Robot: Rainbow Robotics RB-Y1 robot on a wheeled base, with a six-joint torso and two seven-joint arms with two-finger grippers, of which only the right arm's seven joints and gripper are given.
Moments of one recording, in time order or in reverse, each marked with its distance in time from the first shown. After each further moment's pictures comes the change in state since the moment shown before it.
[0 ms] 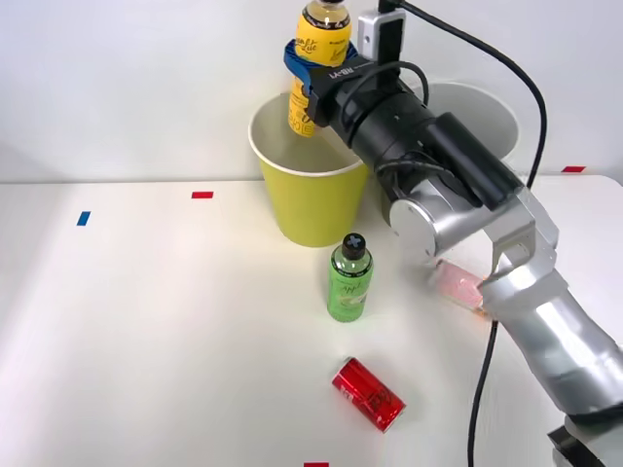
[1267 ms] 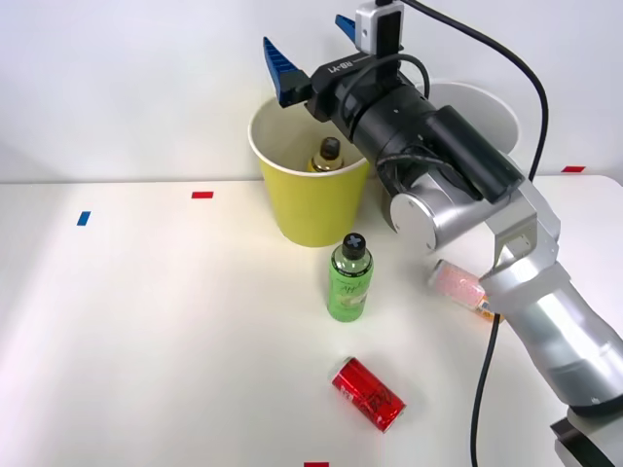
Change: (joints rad) arm 0.036 -0.026 0.000 -0.068 0.005 -0.002 0.011
